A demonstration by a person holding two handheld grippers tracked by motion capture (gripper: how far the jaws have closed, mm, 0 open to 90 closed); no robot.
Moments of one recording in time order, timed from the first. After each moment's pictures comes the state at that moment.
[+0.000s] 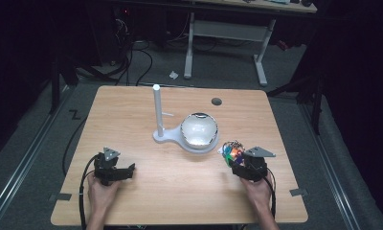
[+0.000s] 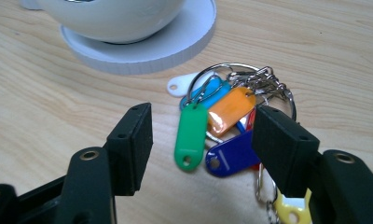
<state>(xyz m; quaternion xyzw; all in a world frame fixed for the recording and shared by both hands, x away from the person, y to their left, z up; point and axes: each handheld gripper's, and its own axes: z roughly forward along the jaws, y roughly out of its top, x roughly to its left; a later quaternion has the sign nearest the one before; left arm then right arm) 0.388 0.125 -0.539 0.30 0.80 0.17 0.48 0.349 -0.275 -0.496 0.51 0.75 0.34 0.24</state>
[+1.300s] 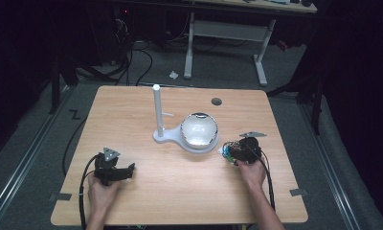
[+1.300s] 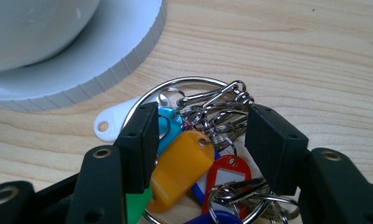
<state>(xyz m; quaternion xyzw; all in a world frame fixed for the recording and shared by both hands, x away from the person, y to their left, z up) 0.388 0.124 -0.538 0.30 0.80 0.17 0.49 0.417 -0.280 -0.514 0.58 0.74 0.29 0.20</state>
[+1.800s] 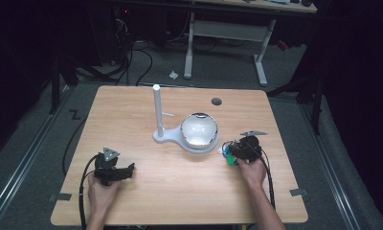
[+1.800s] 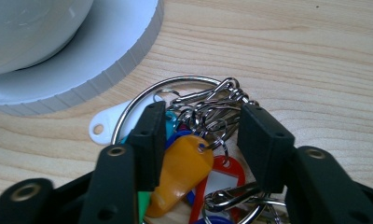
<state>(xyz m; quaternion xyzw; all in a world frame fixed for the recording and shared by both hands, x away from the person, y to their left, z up) 0.388 0.124 -0.537 0.29 0.81 0.17 0.49 0.424 -0.286 -0.515 0.58 0.74 0.30 0.18</state>
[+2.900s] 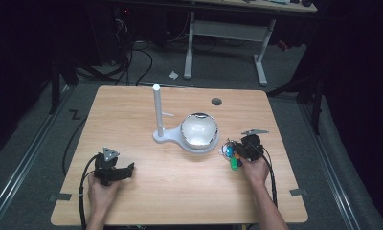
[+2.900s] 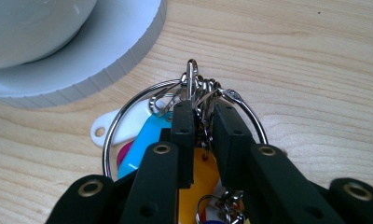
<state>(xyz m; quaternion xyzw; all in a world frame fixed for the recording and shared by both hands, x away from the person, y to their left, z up) 0.388 0.125 -0.538 0.30 0.80 0.18 0.49 0.425 -0.291 -0.512 0.56 0.76 0.29 0.19</state>
